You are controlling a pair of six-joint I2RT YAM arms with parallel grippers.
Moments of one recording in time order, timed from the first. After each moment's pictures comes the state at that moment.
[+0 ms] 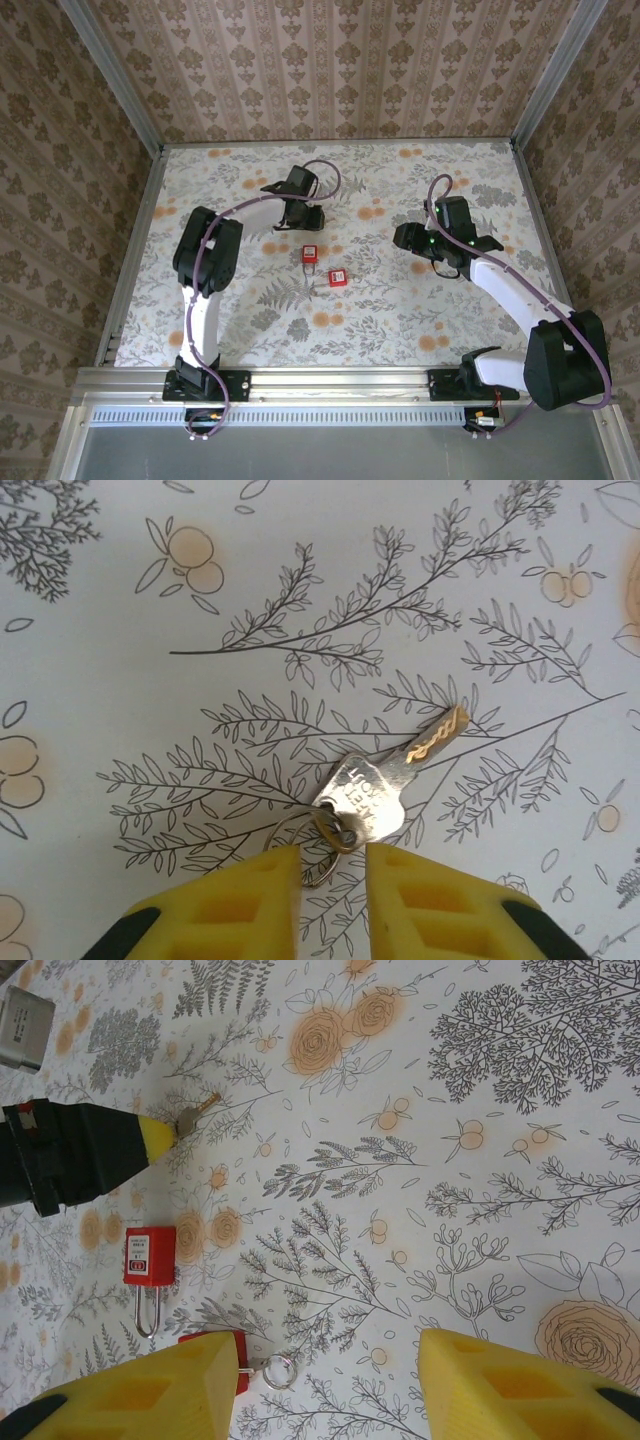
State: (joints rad) left arm -0.54 2.10 1.49 -0.46 0.16 -0.31; right arm 0.21 1.25 0.78 -0.34 -0.27 0.55
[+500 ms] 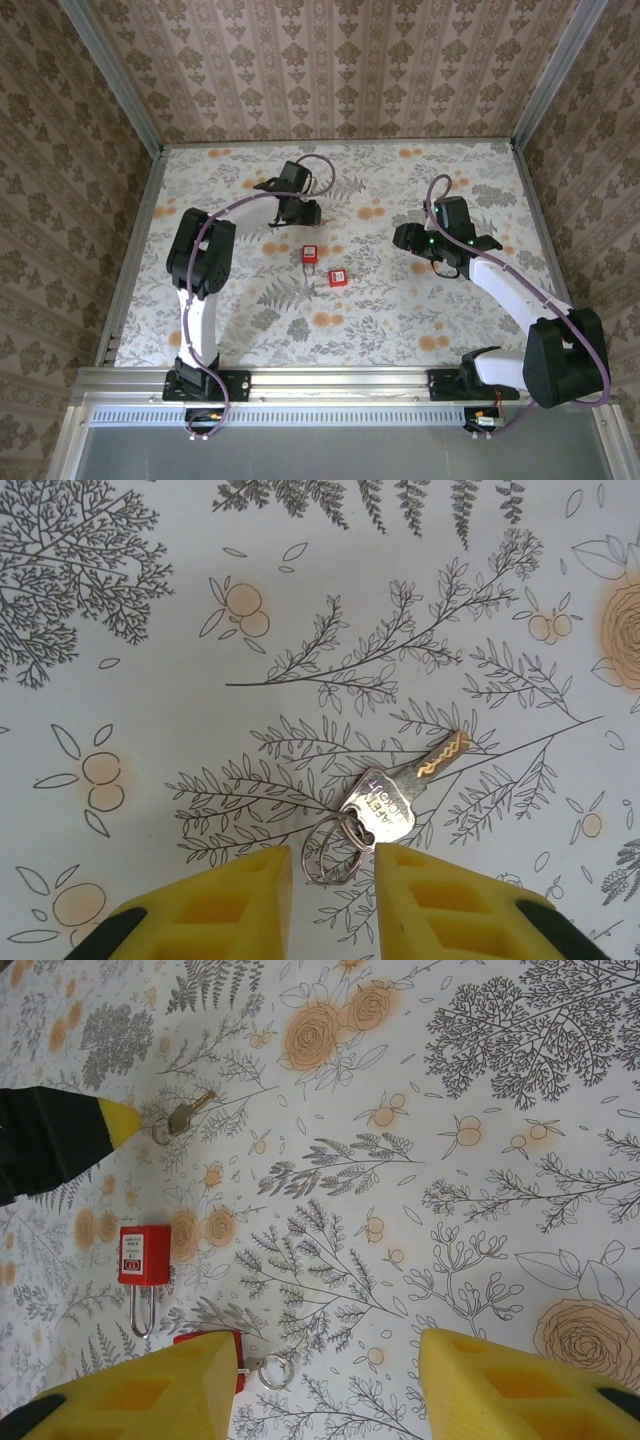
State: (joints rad) left arm -0.52 2.07 1.48 -0.44 0.16 -0.30; right arm 0.21 1.26 0.78 -0.34 -0.27 0.55
